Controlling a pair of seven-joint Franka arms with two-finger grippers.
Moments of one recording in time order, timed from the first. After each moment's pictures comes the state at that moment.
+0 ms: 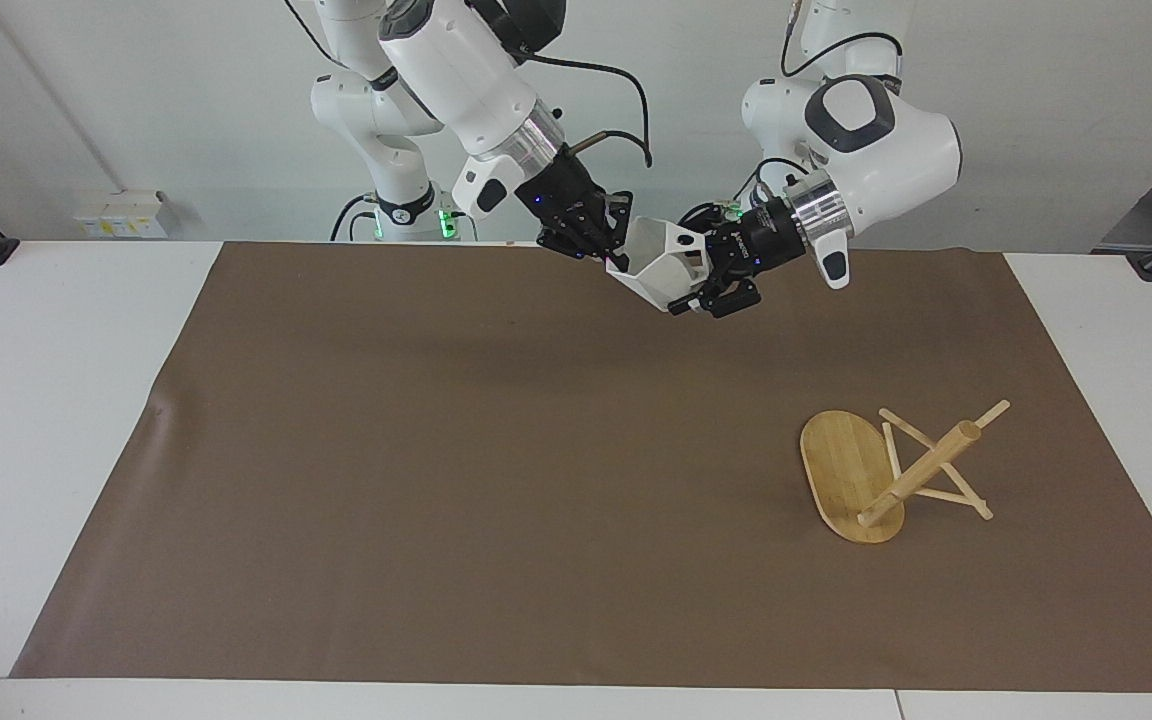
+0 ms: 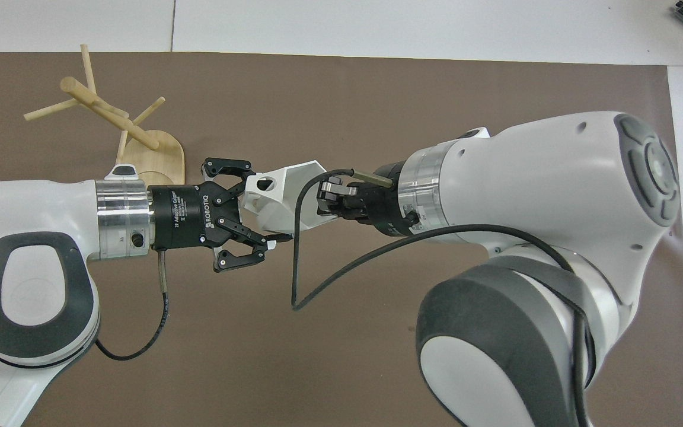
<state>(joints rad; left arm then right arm) -0.28 -0.13 -0.08 -2.09 -1.20 2.14 -1.47 -0.05 0.07 0.56 -1.66 0.50 2.06 0.57</state>
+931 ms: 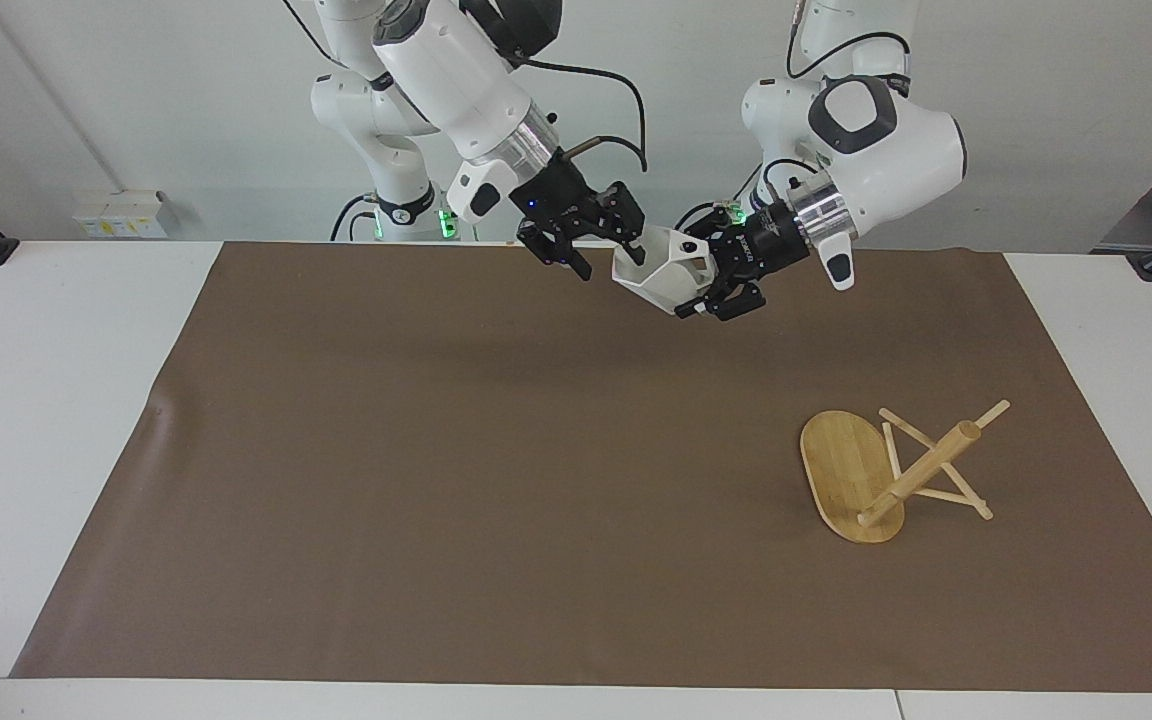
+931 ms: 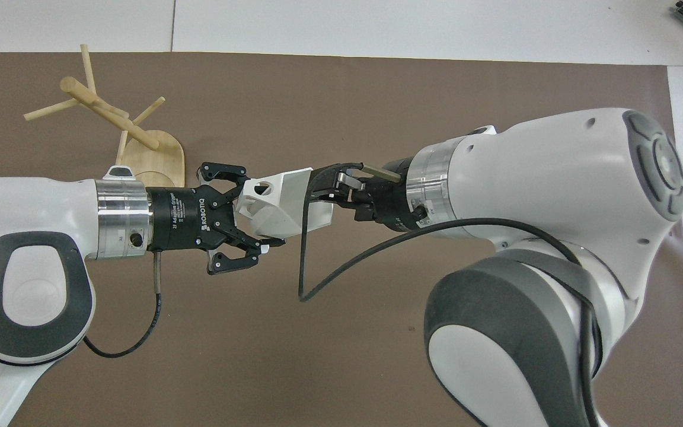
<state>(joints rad) -0.27 -0.13 -0.08 -2.09 -1.10 2.12 -1.54 -0.06 0.07 0.55 -1.67 0.50 2.06 0.57</state>
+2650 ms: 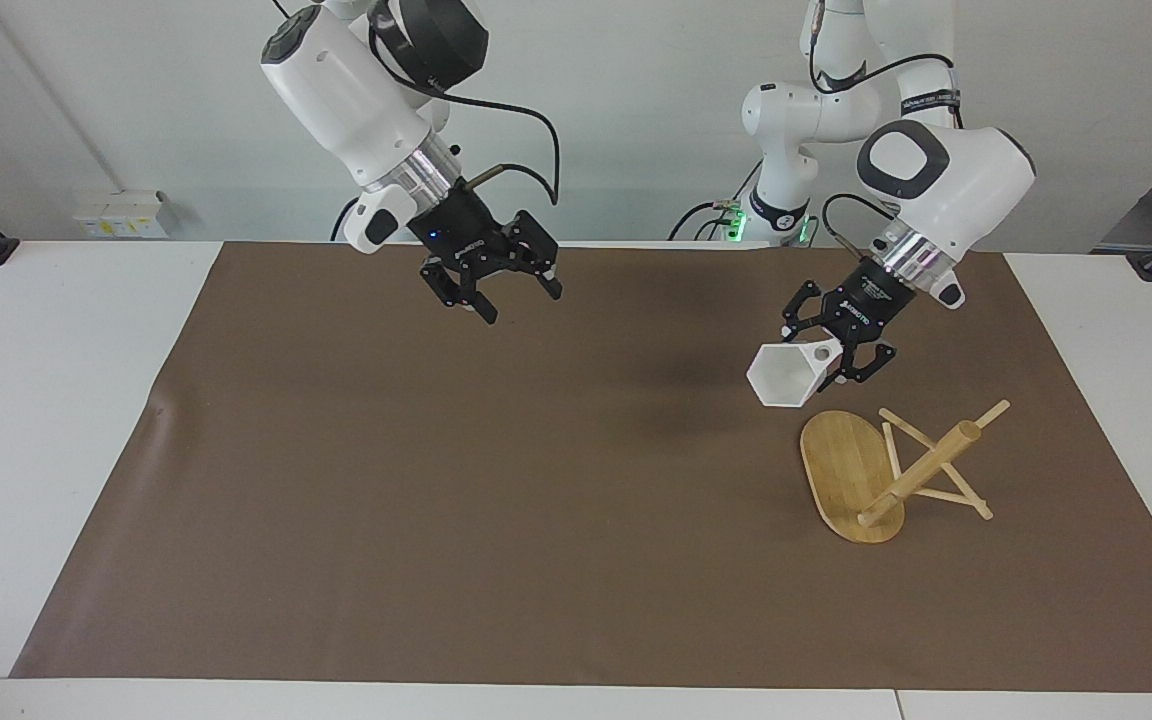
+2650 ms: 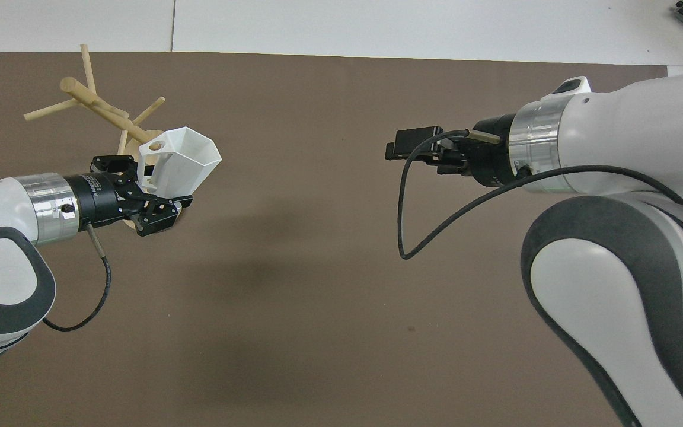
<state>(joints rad) -0.09 -0.10 -0.08 -2.20 -0.83 2.42 -1.96 -0.06 0.06 0.36 -1.68 0.50 2.06 0.25</state>
